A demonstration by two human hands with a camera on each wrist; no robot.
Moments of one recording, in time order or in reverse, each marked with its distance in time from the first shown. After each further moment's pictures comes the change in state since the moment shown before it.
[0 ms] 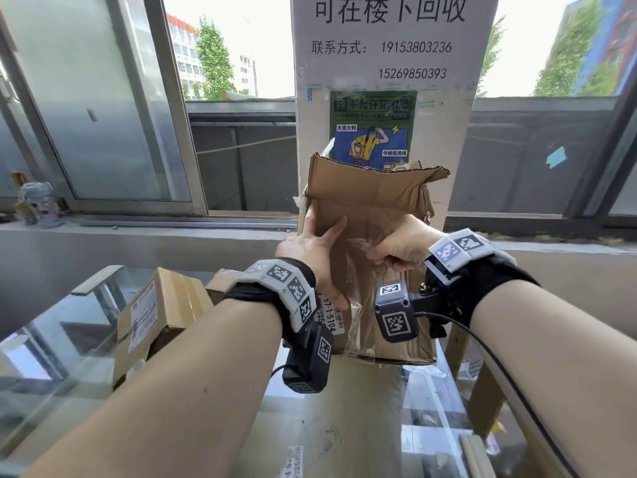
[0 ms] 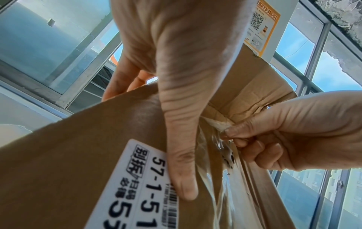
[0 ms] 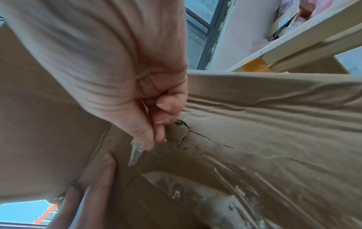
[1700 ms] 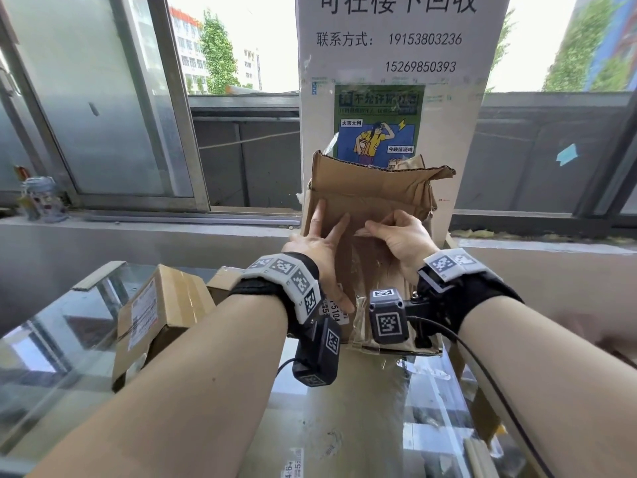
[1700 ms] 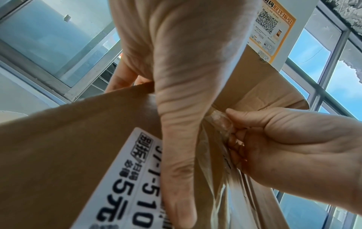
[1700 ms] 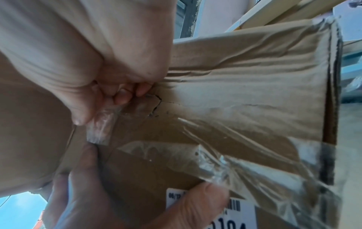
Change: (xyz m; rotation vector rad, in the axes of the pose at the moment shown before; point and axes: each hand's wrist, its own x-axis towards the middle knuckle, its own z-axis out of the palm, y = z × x) left_hand 0.012 0.002 0.001 -0.013 -0.137 -0.002; right_hand 0.021 0.012 0.026 0.635 0.149 -0.133
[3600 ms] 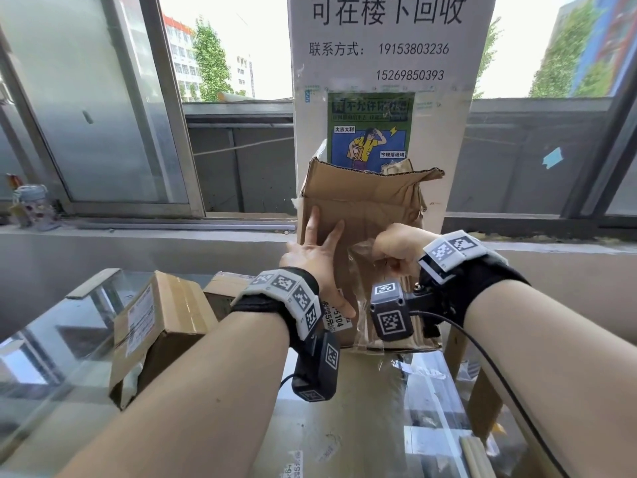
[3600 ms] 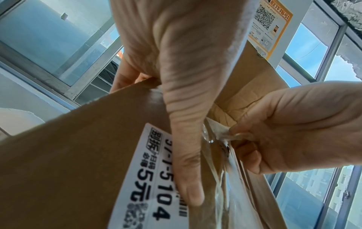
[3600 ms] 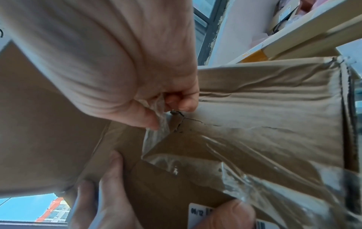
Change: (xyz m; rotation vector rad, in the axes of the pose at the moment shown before) left_hand -0.007 0.007 0.010 -0.056 0.086 -0.041; right_hand -0.005 -0.026 -0.008 -0.577 -0.254 0.287
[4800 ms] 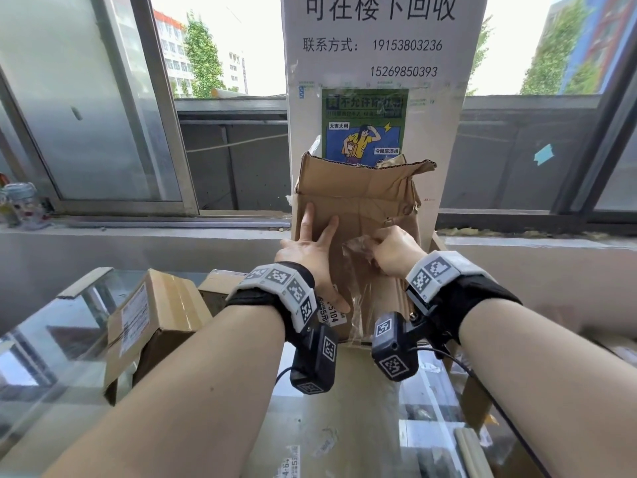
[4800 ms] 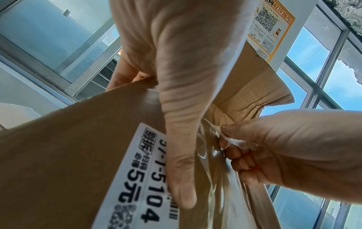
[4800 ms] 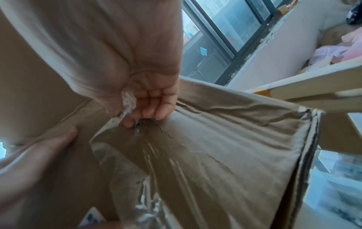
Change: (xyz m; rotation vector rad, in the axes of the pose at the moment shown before) left_hand 0.000 -0.003 -0.001 0.002 -0.013 0.015; right_hand 0.009 0.027 0.013 -0.270 0.327 -0.233
